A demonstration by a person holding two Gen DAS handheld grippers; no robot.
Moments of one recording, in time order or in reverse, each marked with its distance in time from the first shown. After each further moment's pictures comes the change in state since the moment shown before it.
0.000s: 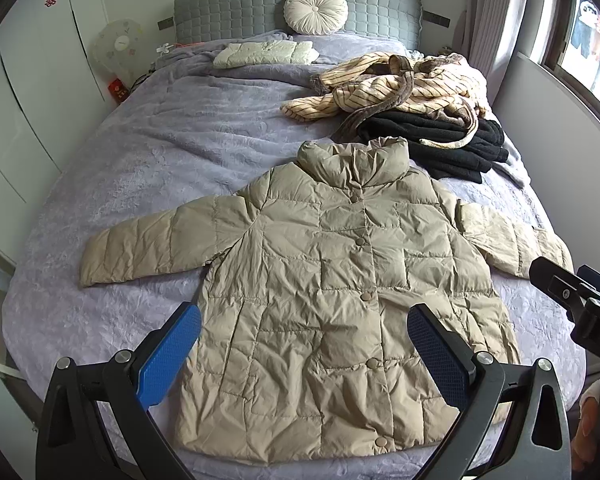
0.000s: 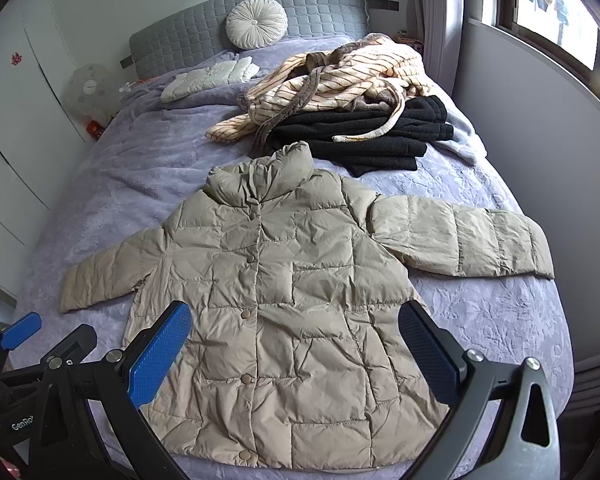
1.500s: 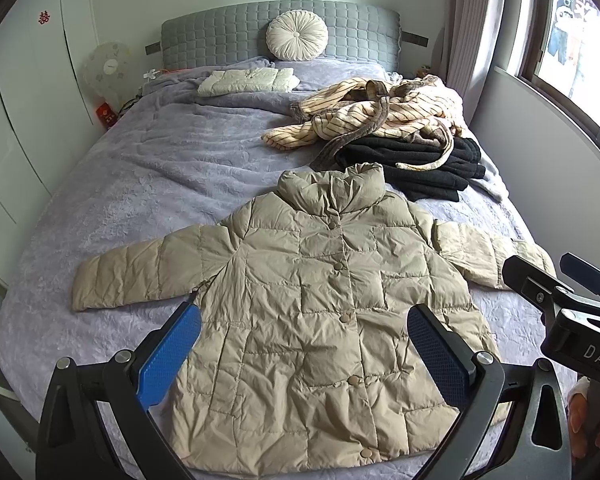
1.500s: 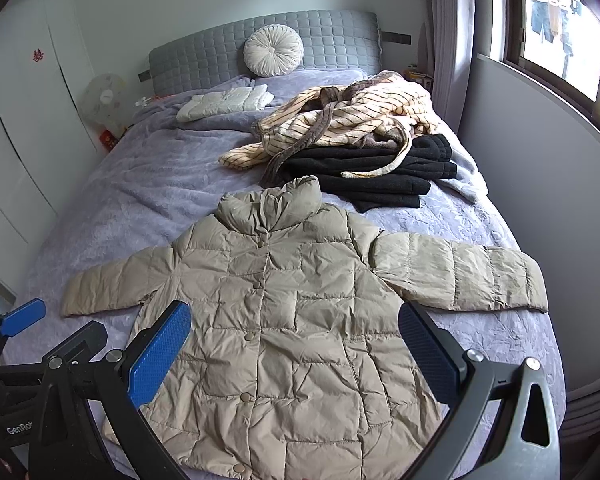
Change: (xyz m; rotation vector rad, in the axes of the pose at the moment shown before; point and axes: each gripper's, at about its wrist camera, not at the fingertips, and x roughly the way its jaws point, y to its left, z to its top) left arm -0.023 0.001 0.021 0.034 -0.073 -0.057; right arm -0.025 0.006 0.003 -0.071 -0.129 -0.009
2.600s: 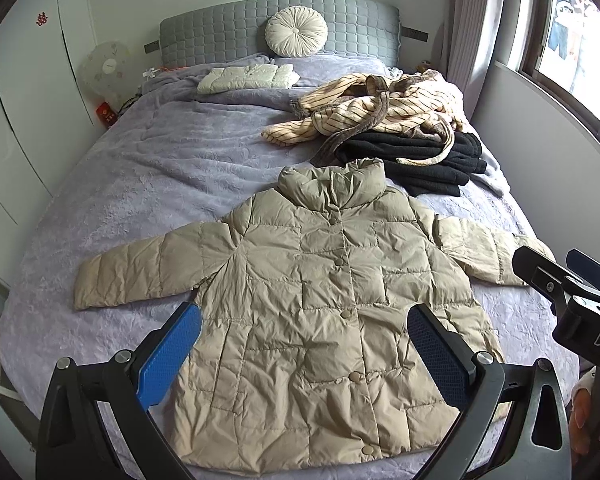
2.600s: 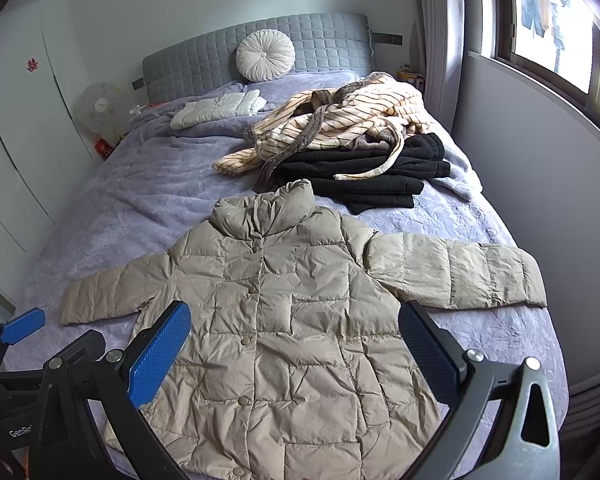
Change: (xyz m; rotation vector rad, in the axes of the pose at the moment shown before) left arm -0.003 -0.010 -0.008 0.002 0.005 0.006; right arm -0.001 -0.004 0.000 0.005 -0.006 0.002
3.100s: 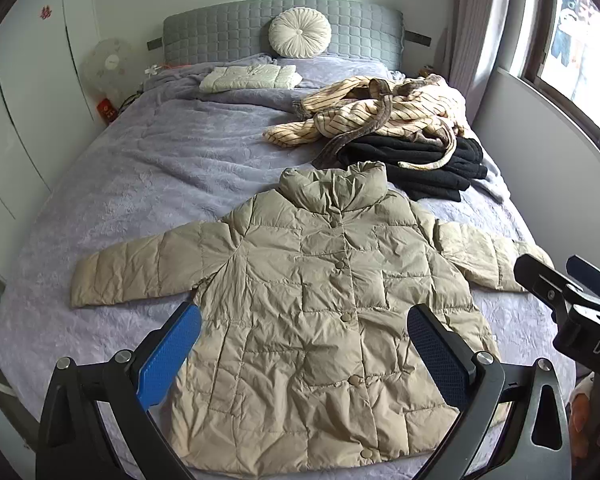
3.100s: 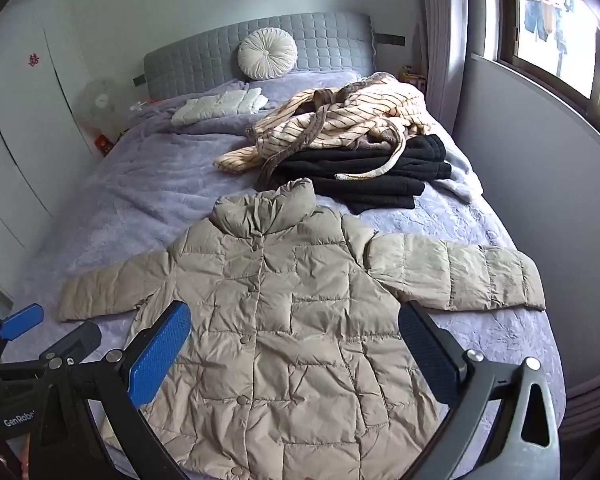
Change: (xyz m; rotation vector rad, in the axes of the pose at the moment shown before) left arm 0.001 0.003 -0.004 -0.010 -0.013 -0.002; right arm -0.004 -0.002 -0.002 0.011 -0.007 -0.002
